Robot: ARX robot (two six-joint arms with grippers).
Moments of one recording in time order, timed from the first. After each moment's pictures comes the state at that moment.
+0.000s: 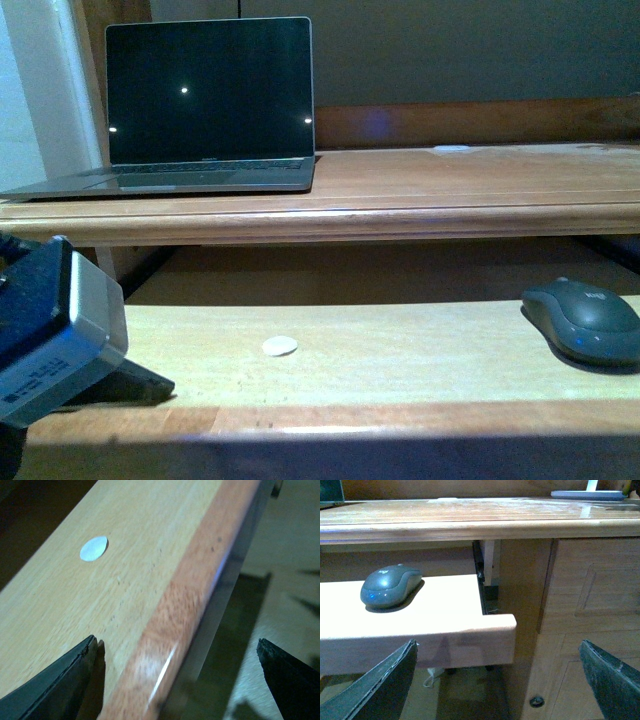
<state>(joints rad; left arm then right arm) -0.20 1.34 0.59 0.10 0.72 0.77 0.00 0.00 0.02 0.00 0.00 0.00</state>
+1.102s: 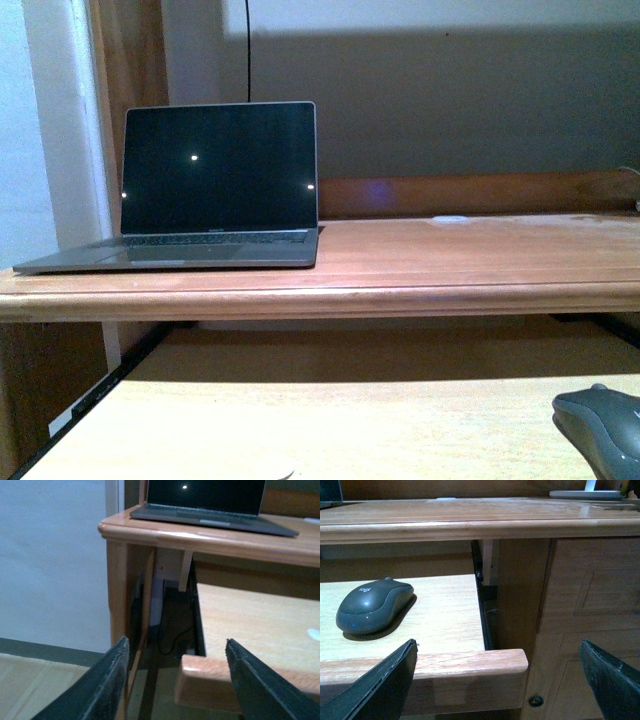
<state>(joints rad) -0.39 0.13 0.07 0.05 -0.37 -0.06 0.00 0.00 0.02 0.00 0.00 0.00</state>
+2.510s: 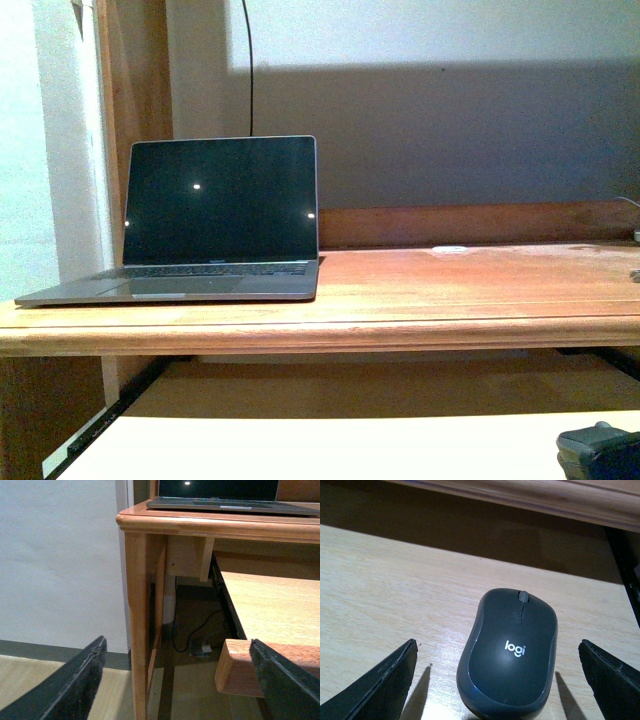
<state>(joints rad) -0.01 0.01 0.01 0.00 0.00 -0.01 0.54 1.10 0.54 0.19 0.32 -0.02</state>
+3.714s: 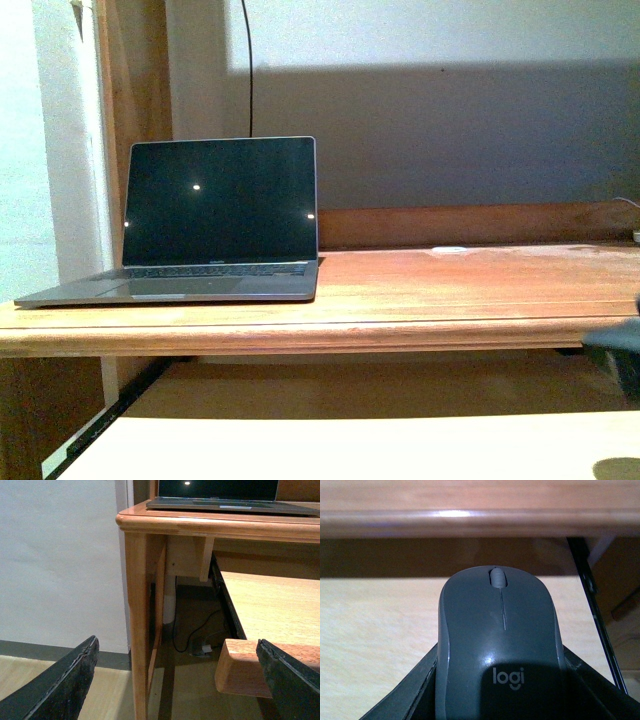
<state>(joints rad) -0.01 0.01 0.01 0.00 0.00 -0.01 0.51 1.07 0.76 -0.11 0.37 0.18</state>
